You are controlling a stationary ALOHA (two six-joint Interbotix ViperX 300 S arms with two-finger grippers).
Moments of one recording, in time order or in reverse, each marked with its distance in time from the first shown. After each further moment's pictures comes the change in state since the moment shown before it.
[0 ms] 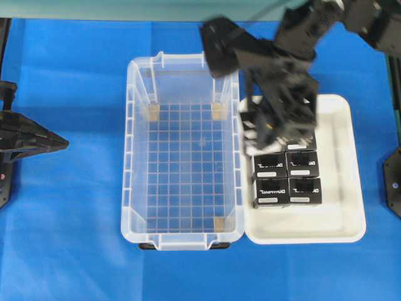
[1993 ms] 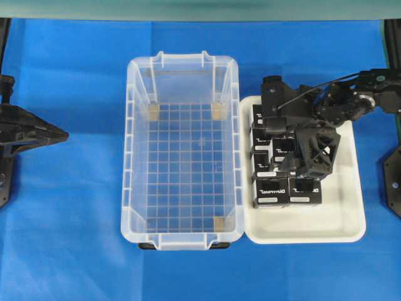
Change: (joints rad) left arm 0.038 -0.008 0.000 0.000 -0.011 0.003; right arm 0.031 -0.179 0.661 -0.103 -0.689 -0.025
